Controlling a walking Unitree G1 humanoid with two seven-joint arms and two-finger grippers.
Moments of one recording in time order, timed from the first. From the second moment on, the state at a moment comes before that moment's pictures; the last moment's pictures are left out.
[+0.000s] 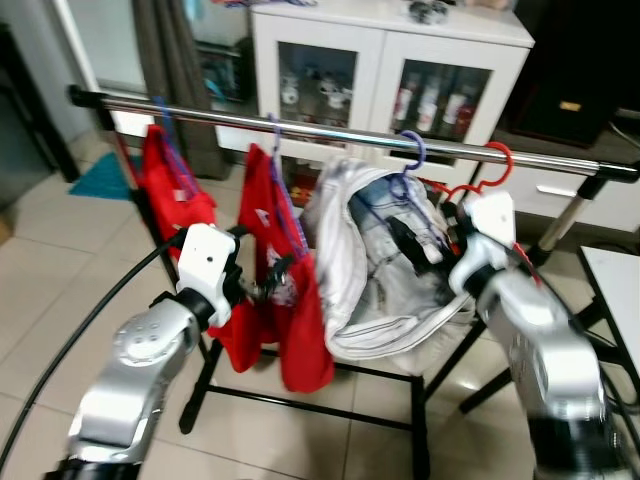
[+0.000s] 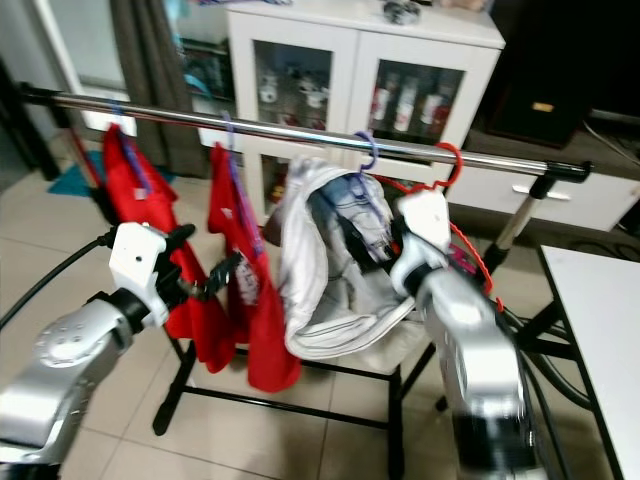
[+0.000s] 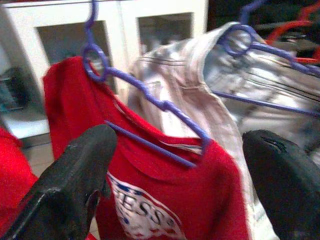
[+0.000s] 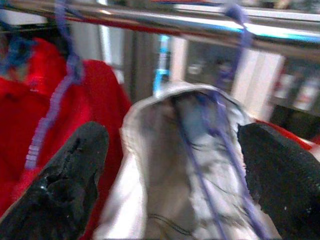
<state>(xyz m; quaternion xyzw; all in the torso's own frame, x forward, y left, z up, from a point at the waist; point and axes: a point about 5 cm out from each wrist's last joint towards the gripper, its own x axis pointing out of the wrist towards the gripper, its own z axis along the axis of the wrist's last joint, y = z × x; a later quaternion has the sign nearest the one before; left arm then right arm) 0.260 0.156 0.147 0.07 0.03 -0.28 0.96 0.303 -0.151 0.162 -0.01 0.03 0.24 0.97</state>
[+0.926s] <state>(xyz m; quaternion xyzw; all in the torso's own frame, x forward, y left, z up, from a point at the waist) 0.245 0.156 0.139 0.08 0.08 -0.36 0.93 0.381 -0.145 0.154 -0.02 0.12 0.19 0.97</state>
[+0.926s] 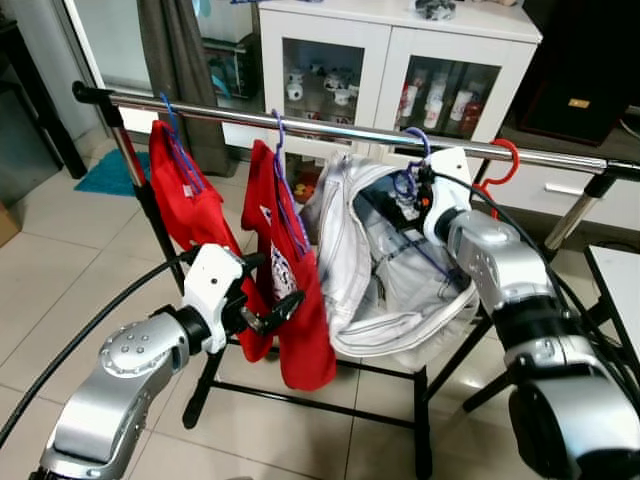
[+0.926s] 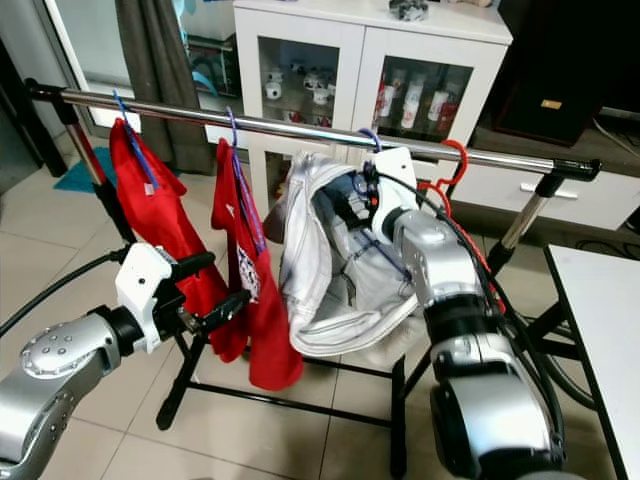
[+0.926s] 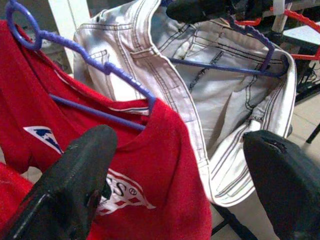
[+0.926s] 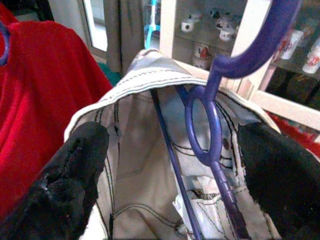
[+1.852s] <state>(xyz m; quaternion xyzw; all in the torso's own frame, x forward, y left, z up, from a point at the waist) 0.245 0.157 0.139 0.08 0.09 -0.37 0.92 0.394 -0.142 0.146 0.03 0.16 0.17 0.97</state>
